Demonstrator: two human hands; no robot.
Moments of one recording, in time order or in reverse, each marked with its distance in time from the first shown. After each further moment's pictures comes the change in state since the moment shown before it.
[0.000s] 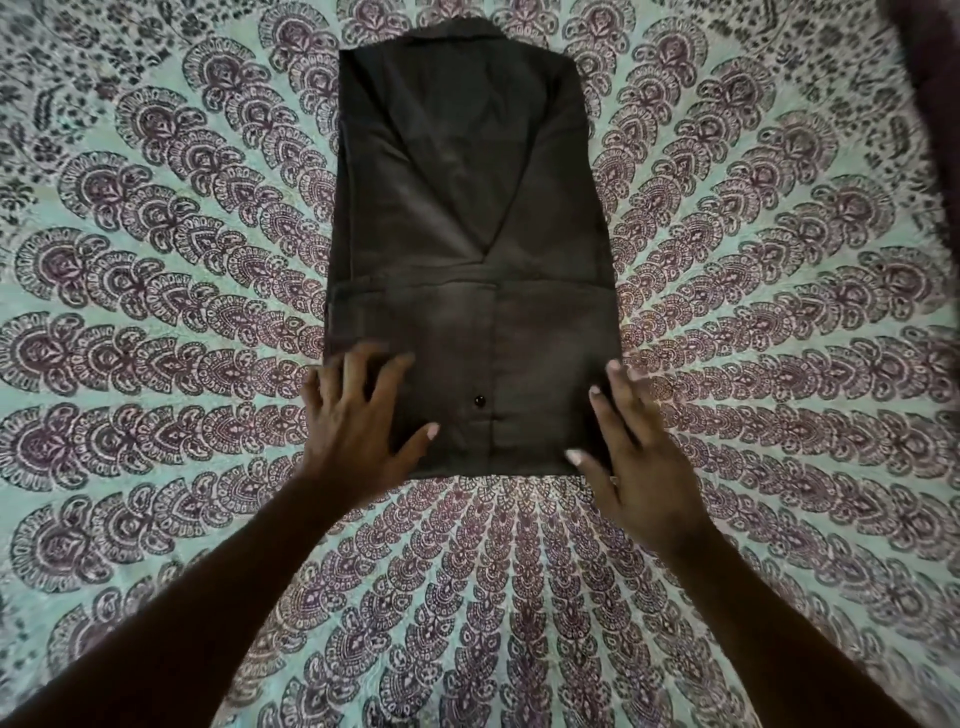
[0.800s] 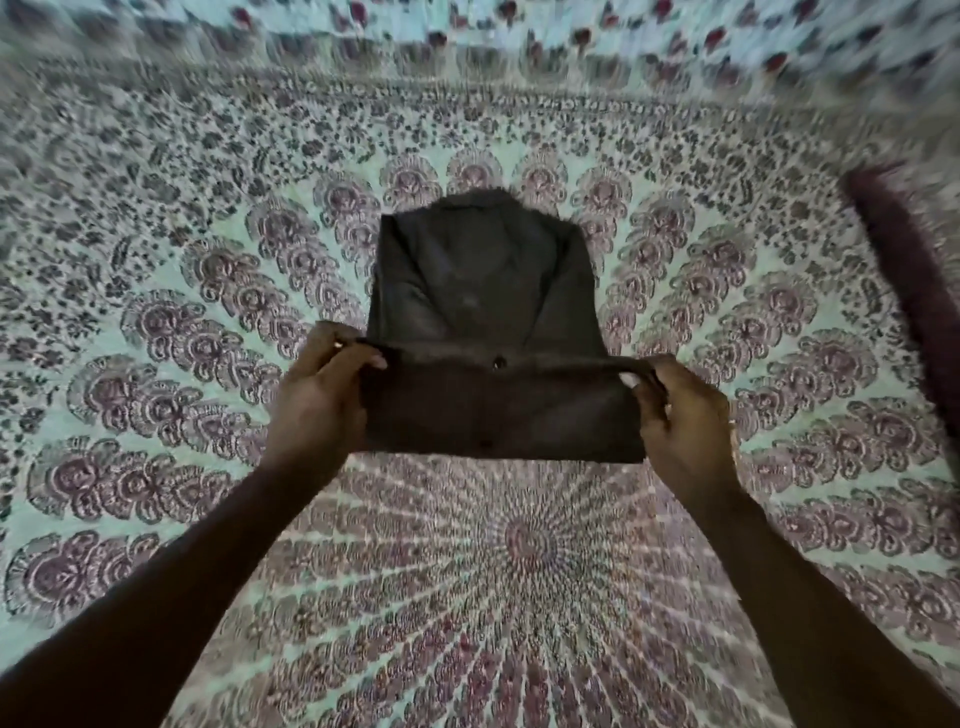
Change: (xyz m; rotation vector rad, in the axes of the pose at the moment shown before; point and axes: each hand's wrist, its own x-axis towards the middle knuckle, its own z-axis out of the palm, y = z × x) left_hand 0.122 -0.032 -0.119 -0.395 0.330 0.045; right_hand 0.175 0.002 -0.114 0.367 0.363 0.075
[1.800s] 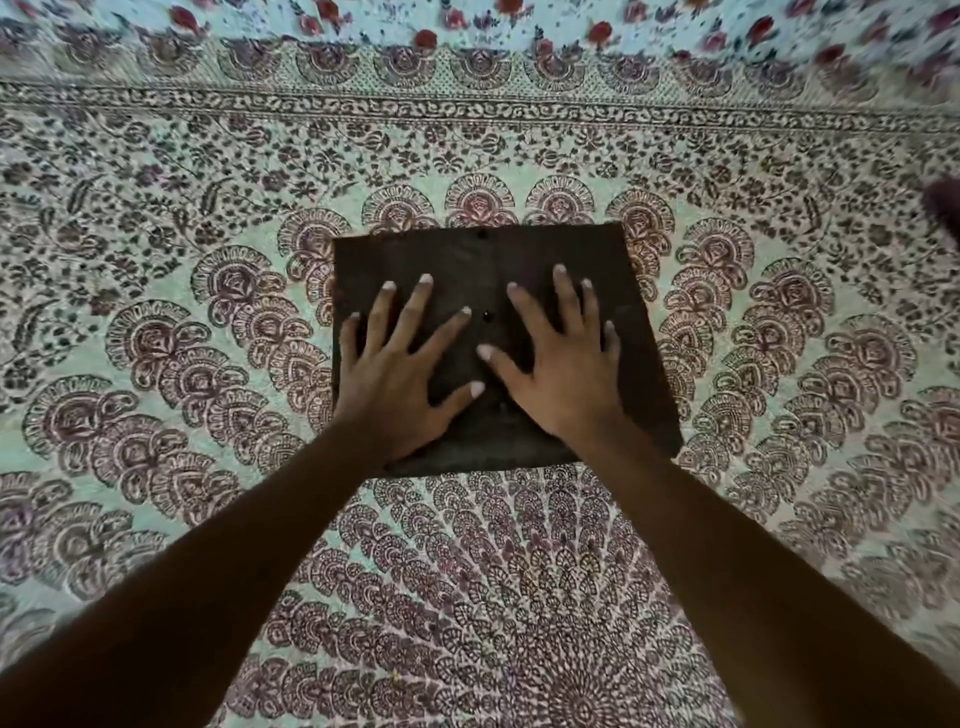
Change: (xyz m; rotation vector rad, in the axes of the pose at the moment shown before) left_hand 0.148 -0.074 0.121 0.502 -0.243 0.097; right_hand 0.165 -0.016 0.169 -0.379 -0.246 0.072
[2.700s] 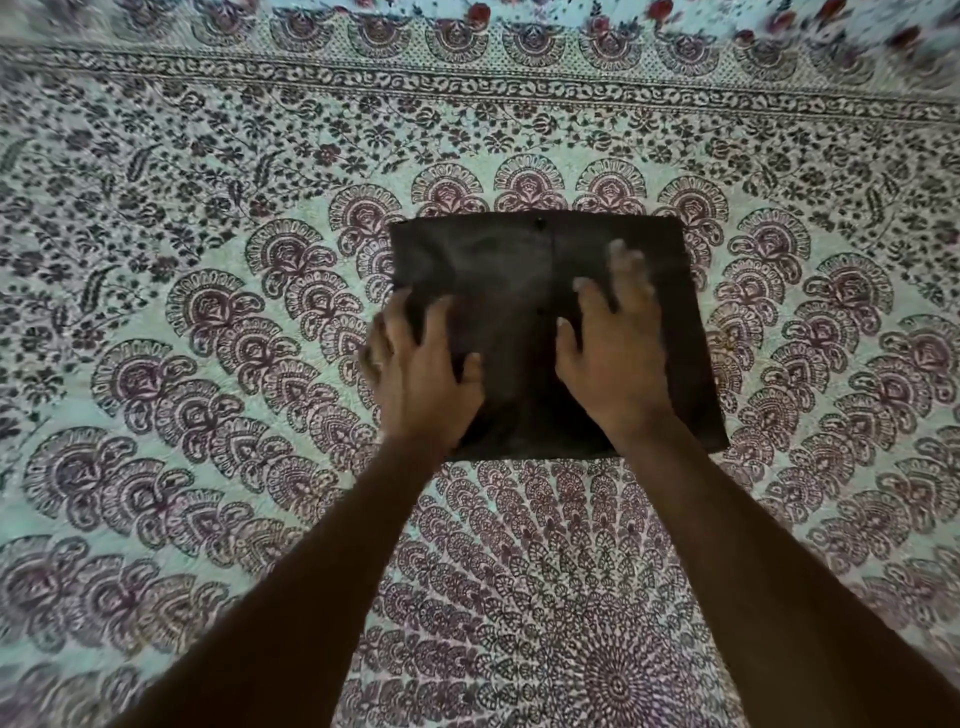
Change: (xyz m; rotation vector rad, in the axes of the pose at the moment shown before) left_hand -0.024 0.012 -0.006 -0.392 0.043 -0.534; right_hand -0.006 -0.021 -0.012 -0.001 0.219 -0.074
